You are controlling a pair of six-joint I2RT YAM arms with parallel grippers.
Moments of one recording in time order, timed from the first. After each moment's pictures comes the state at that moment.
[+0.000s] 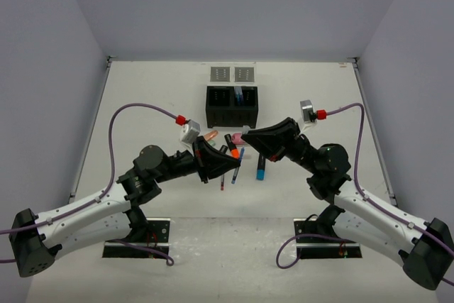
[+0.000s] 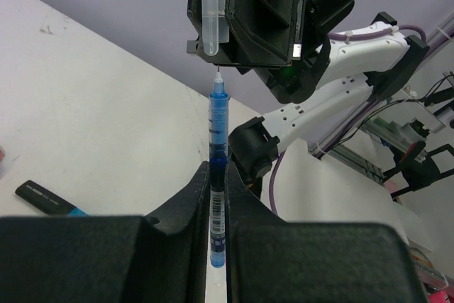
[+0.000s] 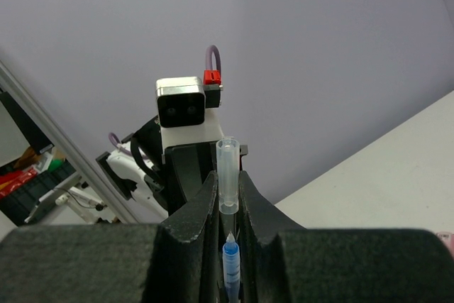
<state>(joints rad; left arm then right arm) -0.96 0.82 0.55 0.41 0.35 -0.58 0.75 0.84 0.50 0.85 -0.37 0.85</state>
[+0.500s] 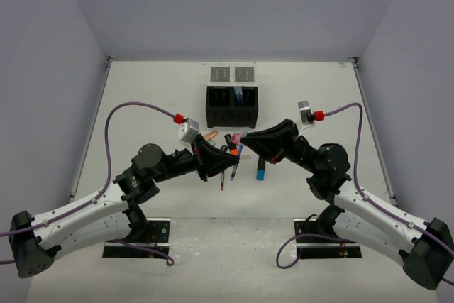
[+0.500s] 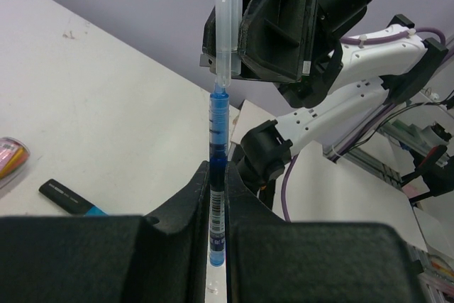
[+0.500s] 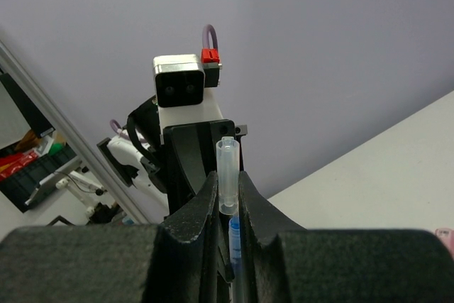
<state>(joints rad) -0.96 0.80 0.59 0.34 0.30 -0.54 0.75 0.84 0.50 0.84 -0.41 0.83</state>
